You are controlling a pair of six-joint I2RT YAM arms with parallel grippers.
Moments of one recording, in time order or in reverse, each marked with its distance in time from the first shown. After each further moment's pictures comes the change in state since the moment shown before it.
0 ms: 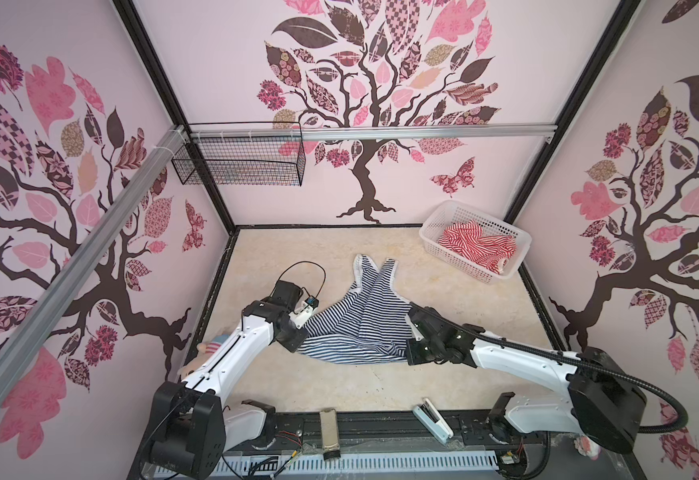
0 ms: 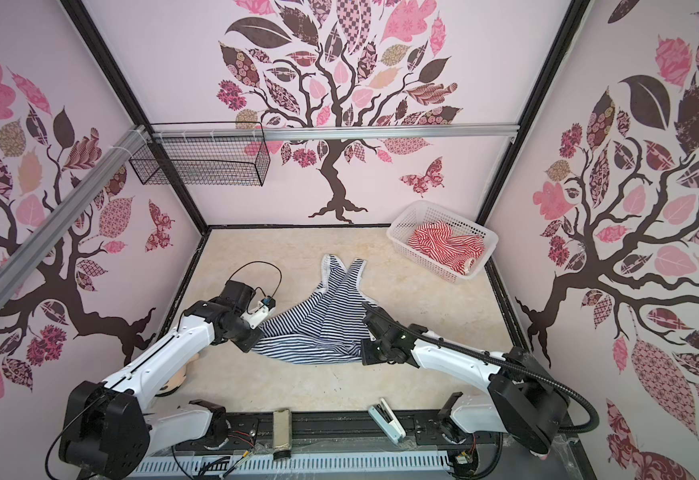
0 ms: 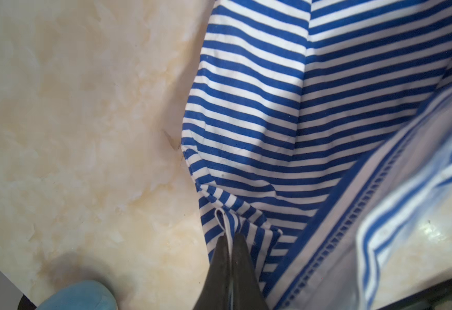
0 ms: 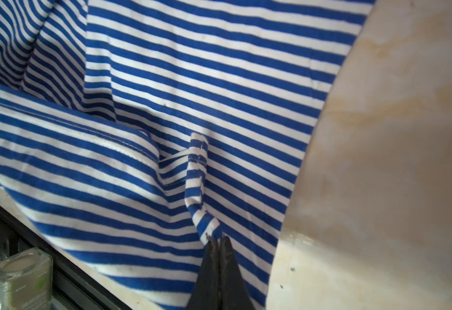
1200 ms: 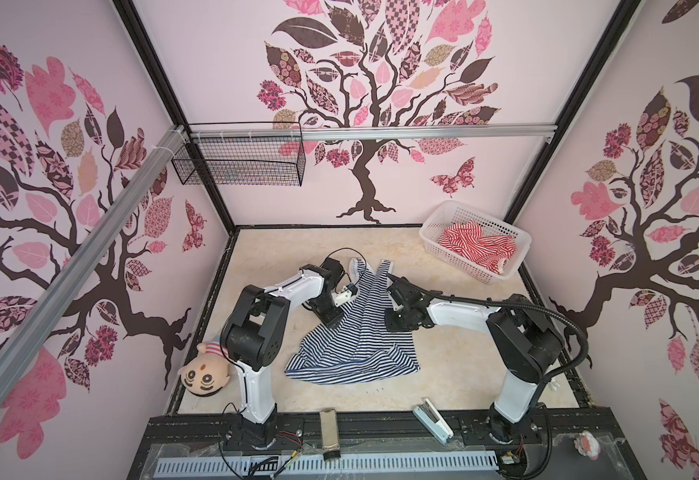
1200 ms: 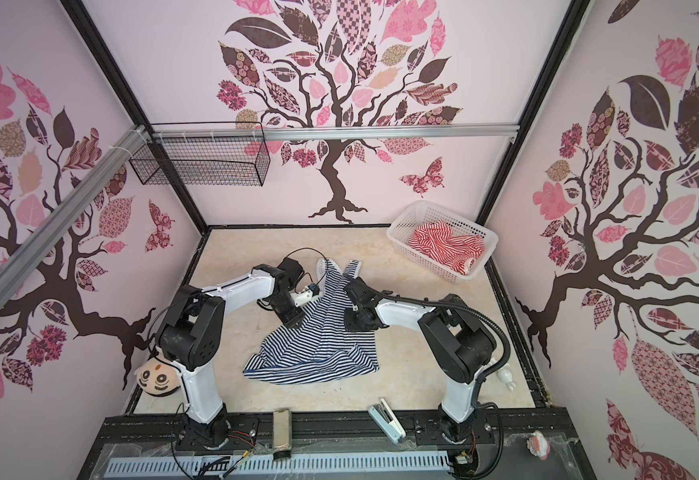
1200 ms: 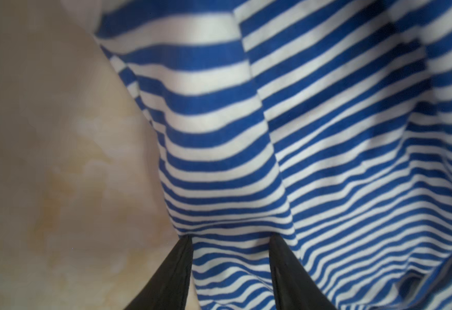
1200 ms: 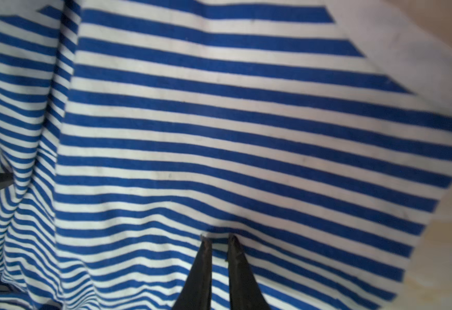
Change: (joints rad) left arm -0.142 0.719 0.506 0.045 0.091 0.024; right arm -0.139 0.560 0.444 0.063 0.016 -0.036
